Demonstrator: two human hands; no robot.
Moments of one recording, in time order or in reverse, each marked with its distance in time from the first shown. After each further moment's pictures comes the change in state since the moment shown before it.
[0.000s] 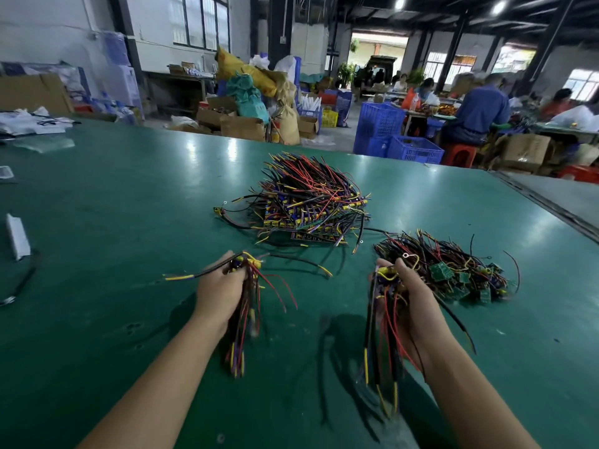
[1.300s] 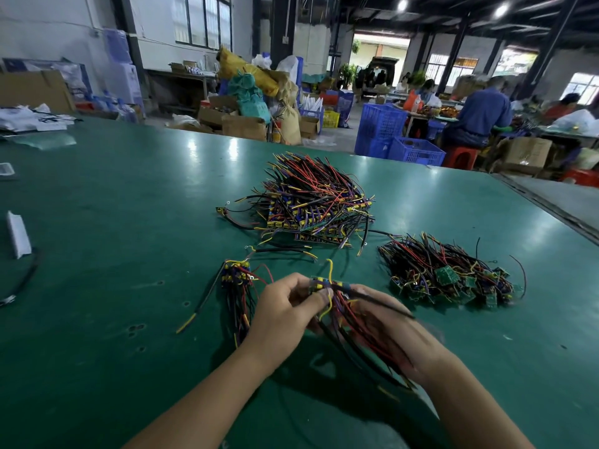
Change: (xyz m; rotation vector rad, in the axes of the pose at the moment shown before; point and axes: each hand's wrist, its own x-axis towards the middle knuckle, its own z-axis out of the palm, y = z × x) left_hand -0.079 0.020 0.041 0.021 -0.422 0.247; right_hand -0.022 0.011 0.024 -0.276 -0.330 0.087
